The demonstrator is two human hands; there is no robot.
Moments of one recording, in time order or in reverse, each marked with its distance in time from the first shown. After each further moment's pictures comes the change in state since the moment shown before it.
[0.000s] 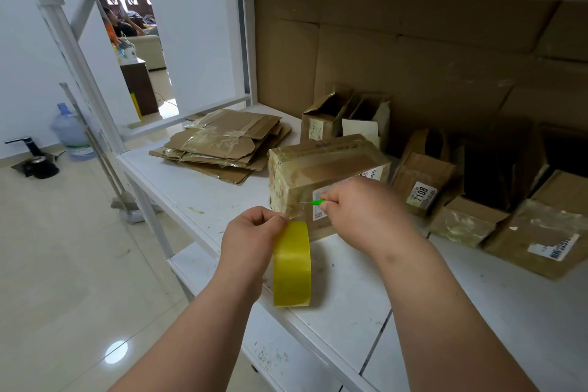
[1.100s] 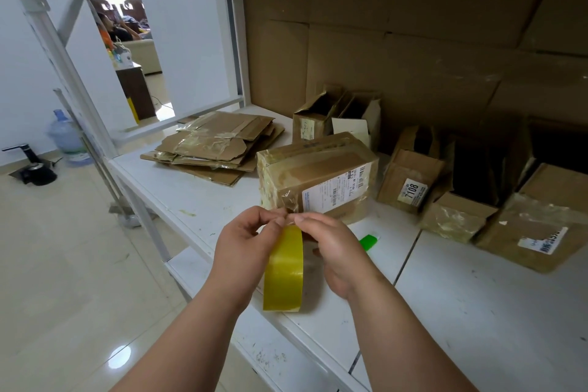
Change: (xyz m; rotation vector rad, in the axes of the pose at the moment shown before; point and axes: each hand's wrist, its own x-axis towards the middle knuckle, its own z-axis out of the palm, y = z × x) left_hand -0.009 -0.009 0.002 -0.039 -0.133 0.199; right_hand -0.011 -0.005 0.067 1.457 -0.184 0.320
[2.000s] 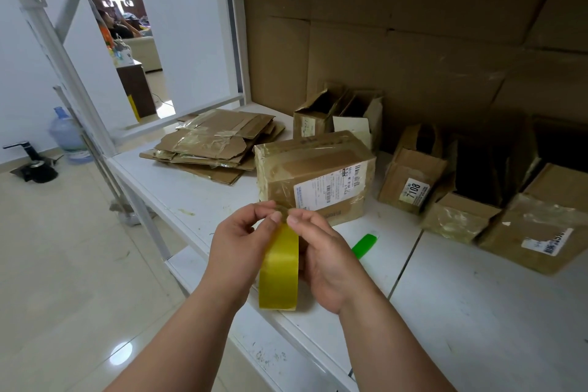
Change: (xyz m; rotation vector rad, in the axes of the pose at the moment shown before) left_hand 0.007 -0.003 -0.003 -0.033 0.045 0.019; right_hand -0.001 0.015 0.010 0.325 -0.109 0.060
